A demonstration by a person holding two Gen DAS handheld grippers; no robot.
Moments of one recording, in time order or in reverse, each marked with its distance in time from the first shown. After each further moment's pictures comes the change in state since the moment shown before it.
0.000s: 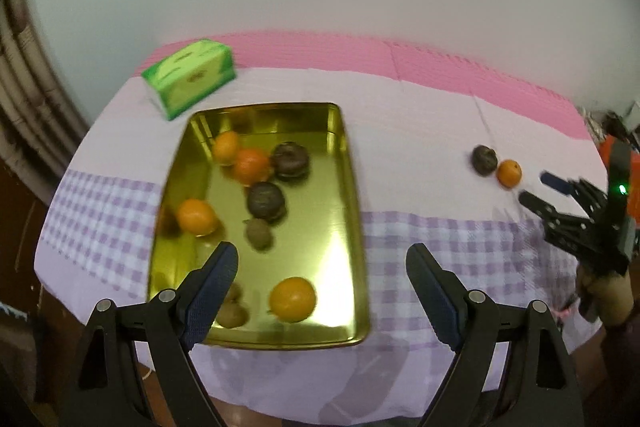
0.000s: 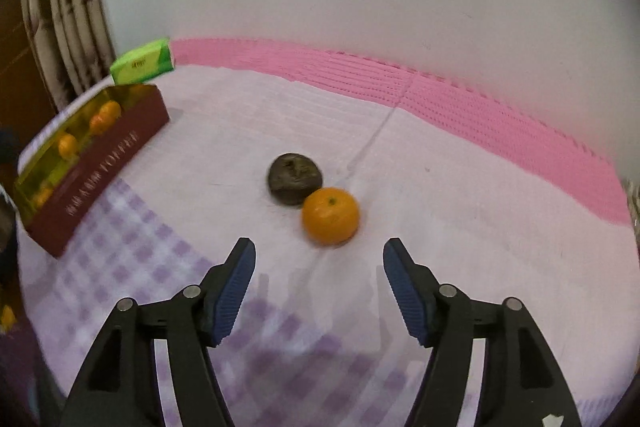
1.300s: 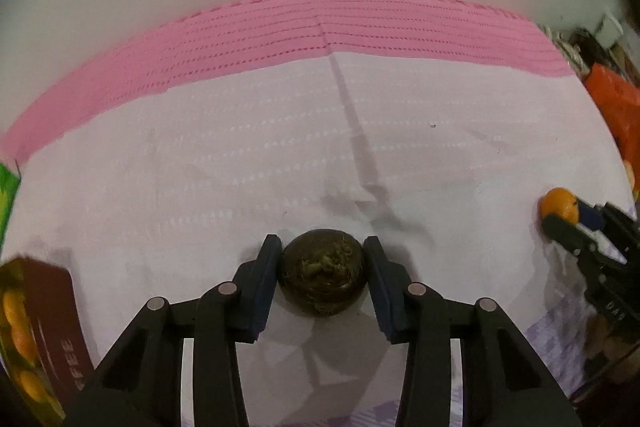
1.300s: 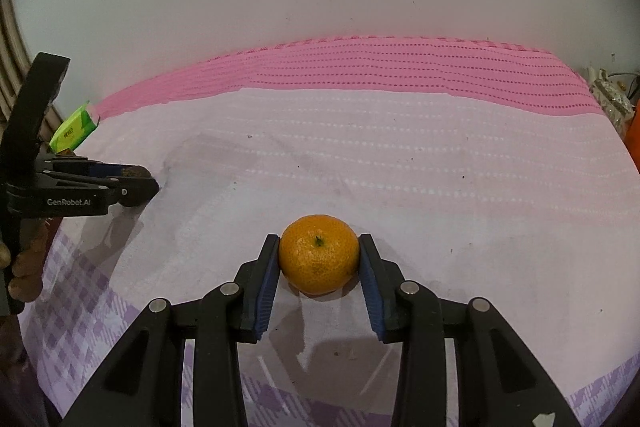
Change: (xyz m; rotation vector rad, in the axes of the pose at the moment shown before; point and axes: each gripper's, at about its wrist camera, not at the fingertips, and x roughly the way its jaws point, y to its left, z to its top) left arm 0.178 -0.201 0.084 0.257 0.142 -0.164; right arm -0.007 -0.131 -0.054 0.335 0.002 -0.037
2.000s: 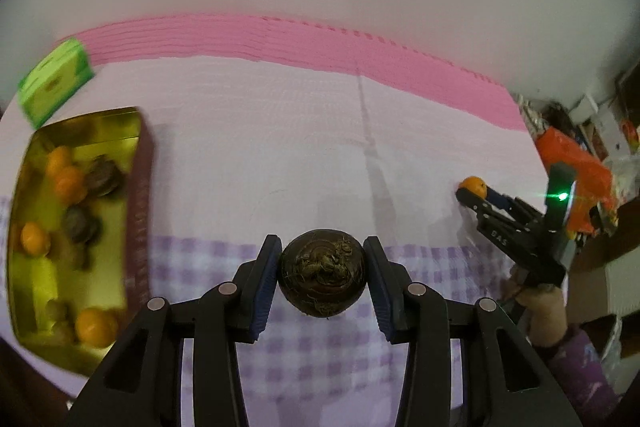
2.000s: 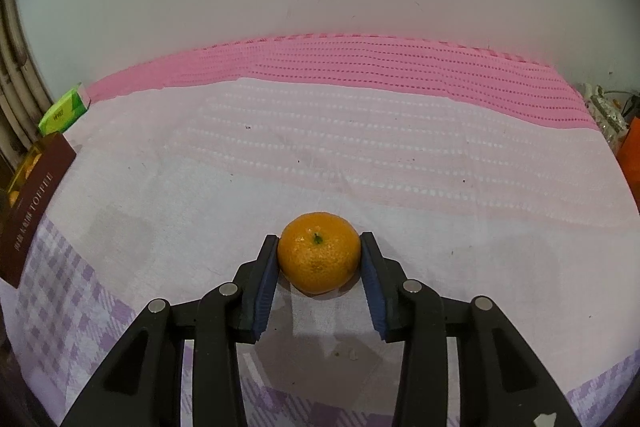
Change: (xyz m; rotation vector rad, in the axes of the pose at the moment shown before) left arm -0.145 0.047 -0.086 -0.253 -0.099 -0.109; right arm 0.002 0.011 -0.002 -0.056 0.016 -0.067
